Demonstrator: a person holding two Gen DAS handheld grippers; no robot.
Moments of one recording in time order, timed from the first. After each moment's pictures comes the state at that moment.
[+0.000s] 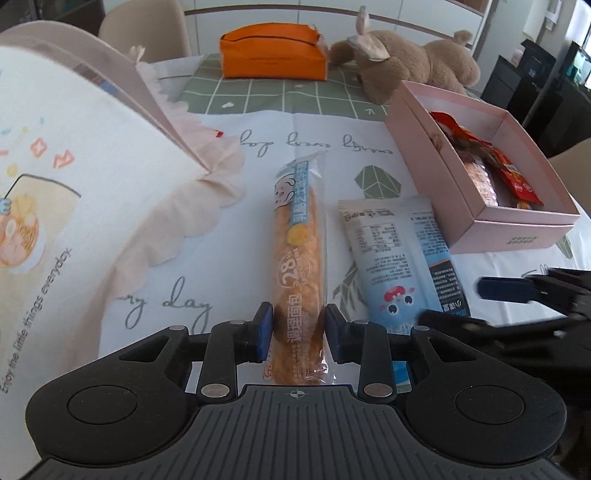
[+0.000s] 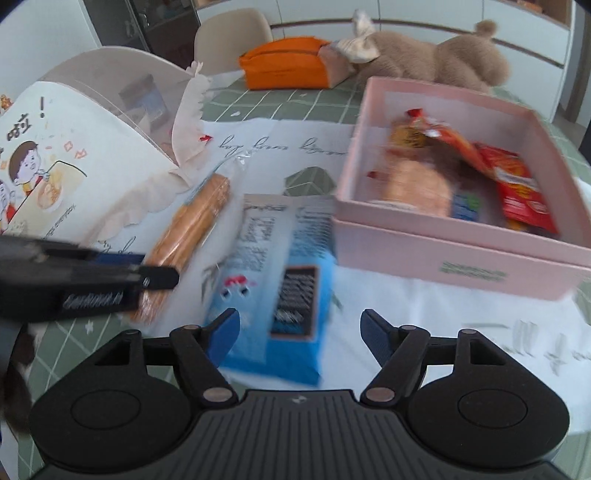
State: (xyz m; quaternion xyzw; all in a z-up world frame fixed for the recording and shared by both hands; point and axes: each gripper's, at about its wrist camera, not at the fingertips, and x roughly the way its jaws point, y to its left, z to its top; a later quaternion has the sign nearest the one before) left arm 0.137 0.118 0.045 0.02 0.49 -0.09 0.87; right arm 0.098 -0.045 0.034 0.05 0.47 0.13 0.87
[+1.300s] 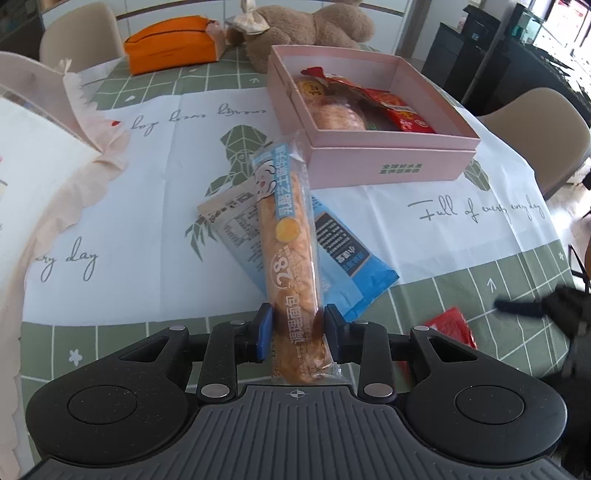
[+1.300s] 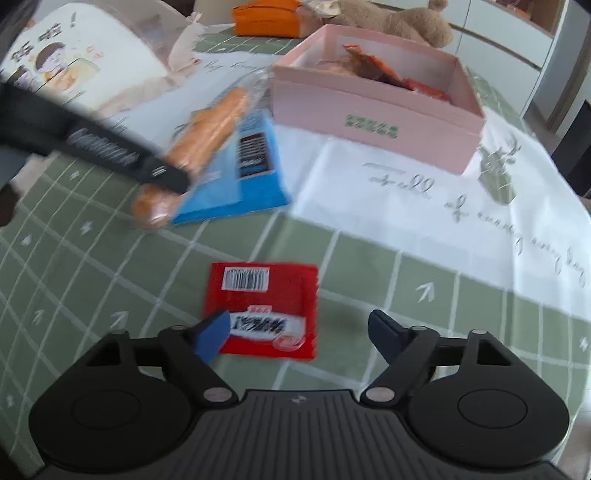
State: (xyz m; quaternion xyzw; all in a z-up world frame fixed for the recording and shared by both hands) left arm 0.067 0.035 0.047 0.05 0.51 -0.17 0.84; right arm -0.031 -0.107 0.019 -0.03 0.49 0.09 0.86
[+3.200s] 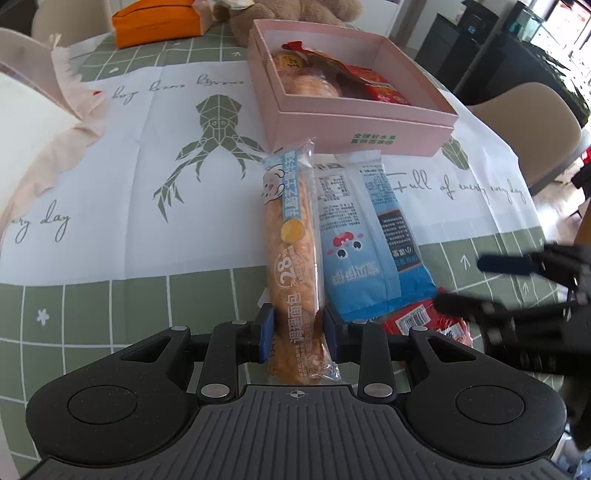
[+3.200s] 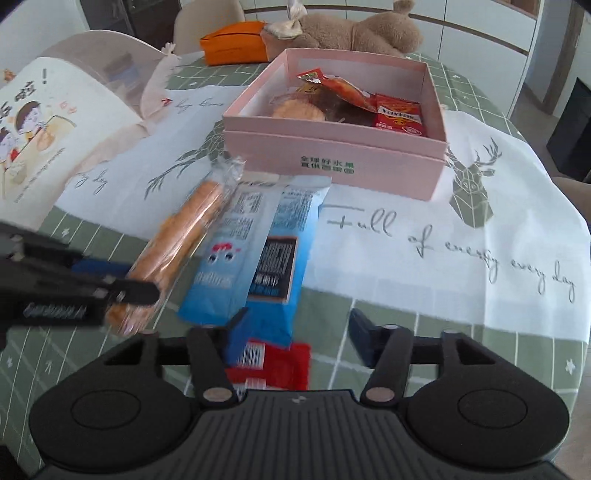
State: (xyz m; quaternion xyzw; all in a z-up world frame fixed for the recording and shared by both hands) left arm 0.047 0.026 0.039 0.02 0.54 -0.18 0.82; right arm -0.001 -0.154 0.043 0.02 0.49 0.10 0.86
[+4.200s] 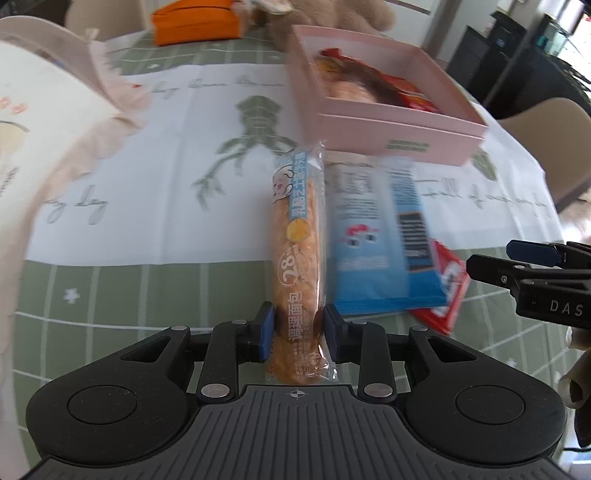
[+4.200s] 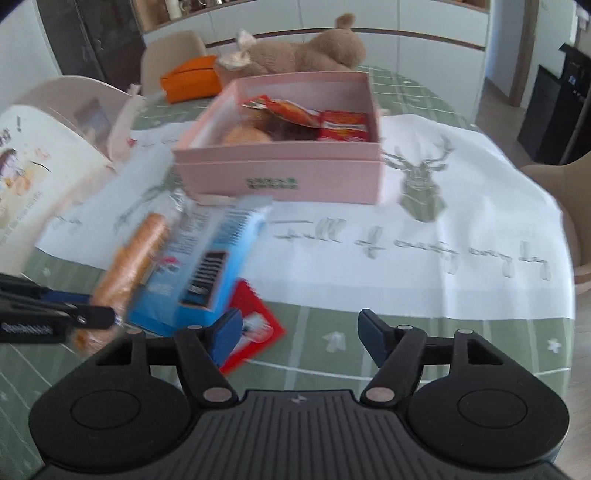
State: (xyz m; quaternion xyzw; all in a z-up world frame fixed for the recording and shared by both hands) left arm 0.042 0.041 0.043 0.03 0.53 -0.13 0.84; right arm -0.008 -0.180 0.042 0.07 0.46 0.06 0.89
